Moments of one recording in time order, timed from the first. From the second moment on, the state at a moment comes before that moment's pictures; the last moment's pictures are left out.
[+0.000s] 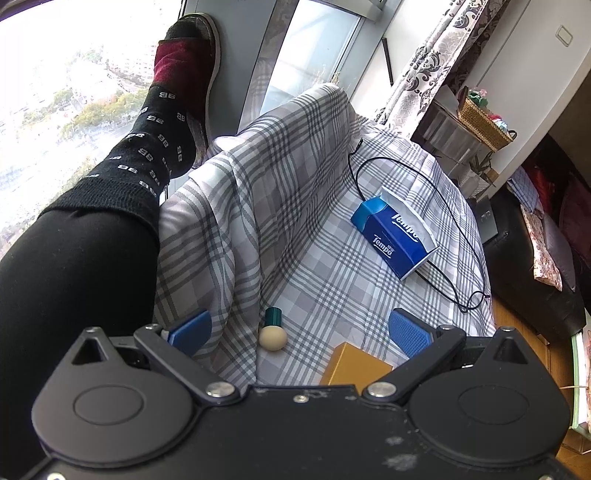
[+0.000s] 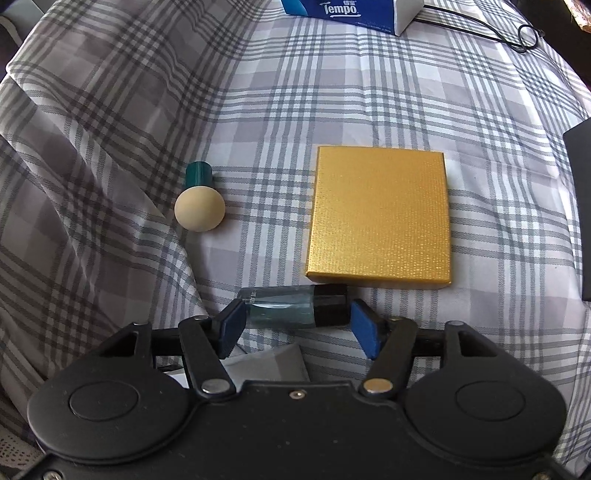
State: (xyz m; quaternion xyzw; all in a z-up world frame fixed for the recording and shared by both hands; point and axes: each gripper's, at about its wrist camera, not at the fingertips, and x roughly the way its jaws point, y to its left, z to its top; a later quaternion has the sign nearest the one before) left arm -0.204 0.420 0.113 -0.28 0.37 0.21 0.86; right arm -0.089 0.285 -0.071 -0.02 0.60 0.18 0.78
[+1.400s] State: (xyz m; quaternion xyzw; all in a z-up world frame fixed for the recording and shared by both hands) left arm -0.202 0.421 0.108 -0.29 0.38 0.20 0.86; right arm -0.093 0.300 -0.048 -0.15 0.48 0.37 0.78
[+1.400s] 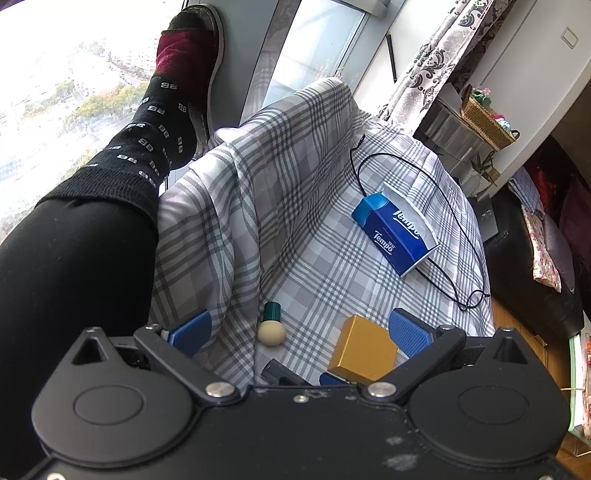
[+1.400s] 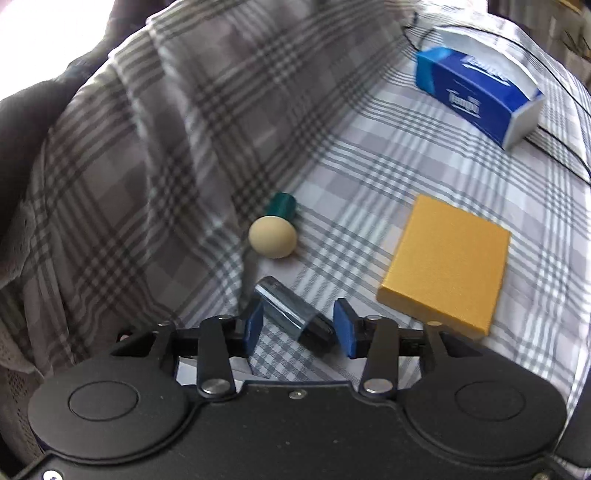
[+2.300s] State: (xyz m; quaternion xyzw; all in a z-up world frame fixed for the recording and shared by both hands) left arm -0.142 0.401 0.061 -0.27 0.43 0.20 0.84; right arm -0.086 0.205 -0.061 -0.10 0.44 0.40 0.80
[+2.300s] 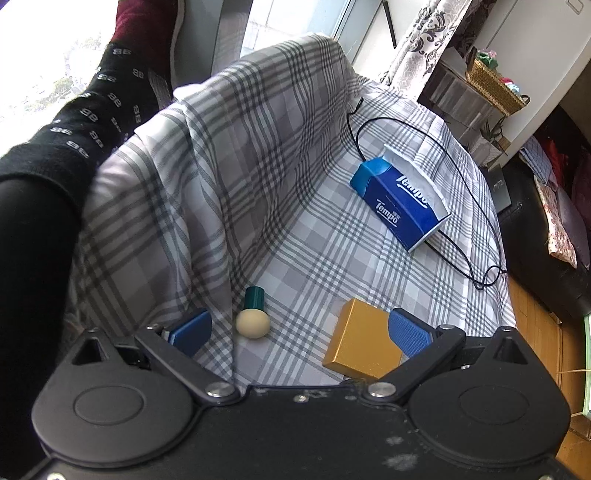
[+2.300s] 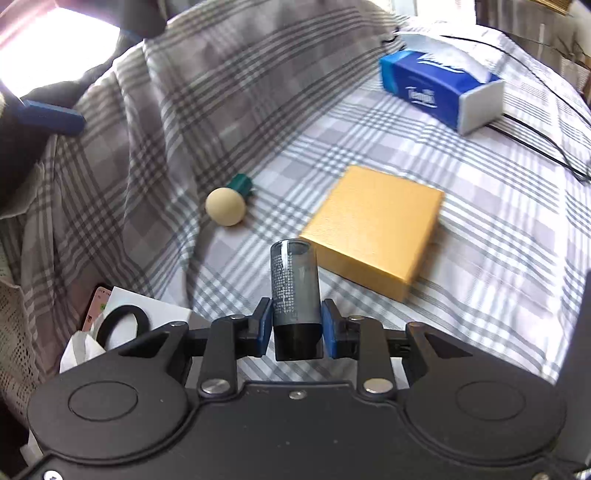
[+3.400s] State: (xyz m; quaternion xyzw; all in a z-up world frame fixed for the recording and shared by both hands) left arm -0.057 0.390 -0.049 -0.18 0.49 0.25 0.82; right arm -0.079 0.135 -0.043 -0.03 0.39 0.41 0.83
